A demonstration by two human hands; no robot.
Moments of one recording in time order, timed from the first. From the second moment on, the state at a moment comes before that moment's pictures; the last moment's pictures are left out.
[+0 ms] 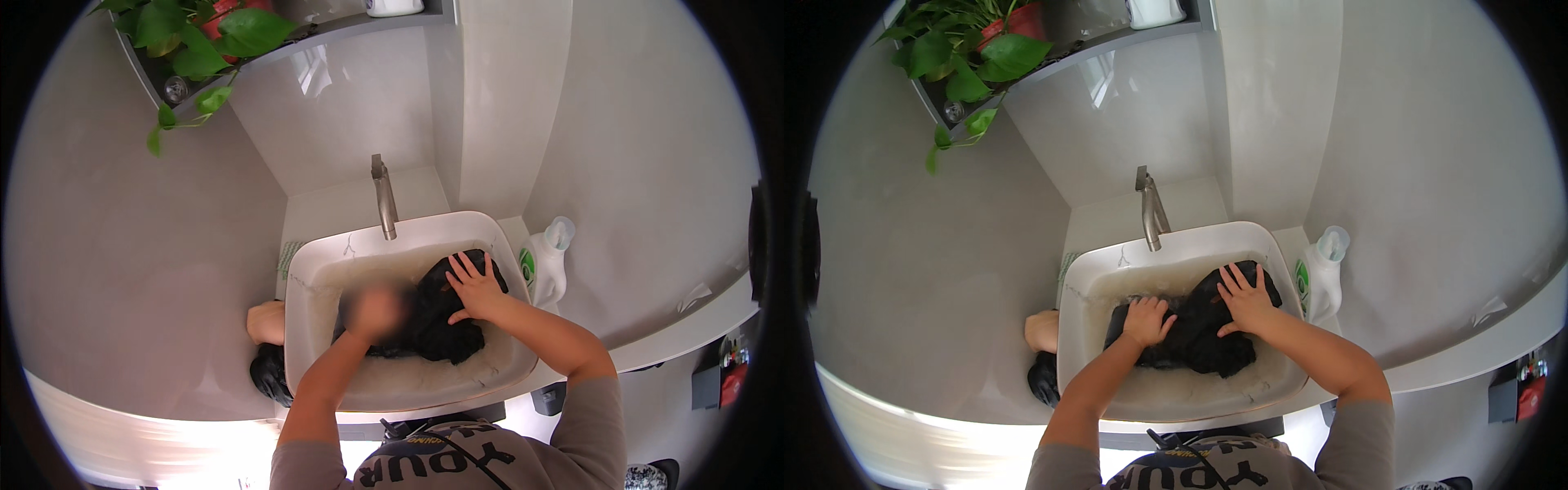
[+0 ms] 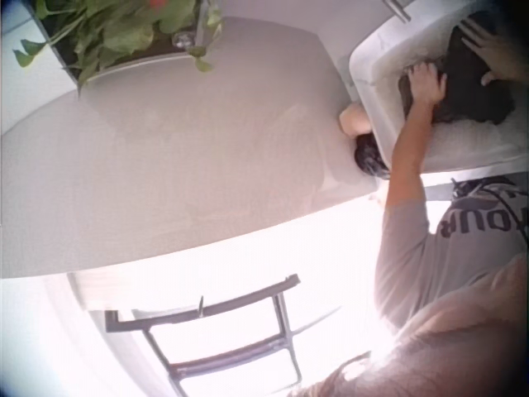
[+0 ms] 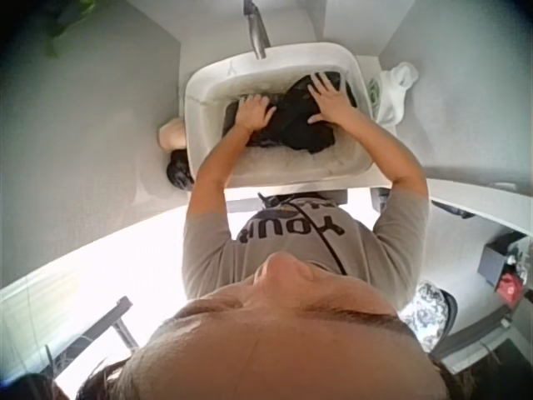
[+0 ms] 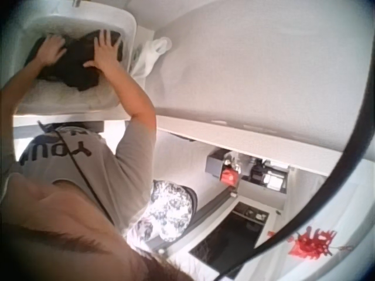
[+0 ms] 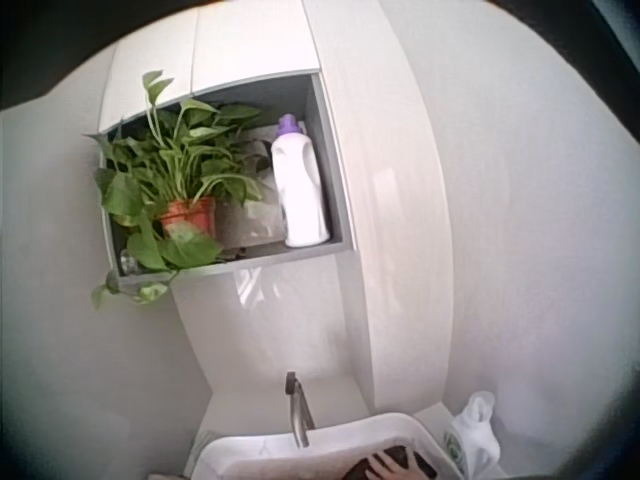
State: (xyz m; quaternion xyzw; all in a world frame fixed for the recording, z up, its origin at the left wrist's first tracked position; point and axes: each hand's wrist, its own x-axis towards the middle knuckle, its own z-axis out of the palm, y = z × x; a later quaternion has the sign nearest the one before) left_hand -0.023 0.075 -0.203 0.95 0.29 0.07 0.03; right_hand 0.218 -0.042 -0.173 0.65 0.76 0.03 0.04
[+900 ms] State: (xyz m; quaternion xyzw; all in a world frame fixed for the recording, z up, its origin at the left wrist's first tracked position) left_hand -0.067 0.128 -0.168 0.88 0.31 -0.14 0.33; right_hand 0.187 0.028 -0.174 0.57 0.80 0.02 0.18
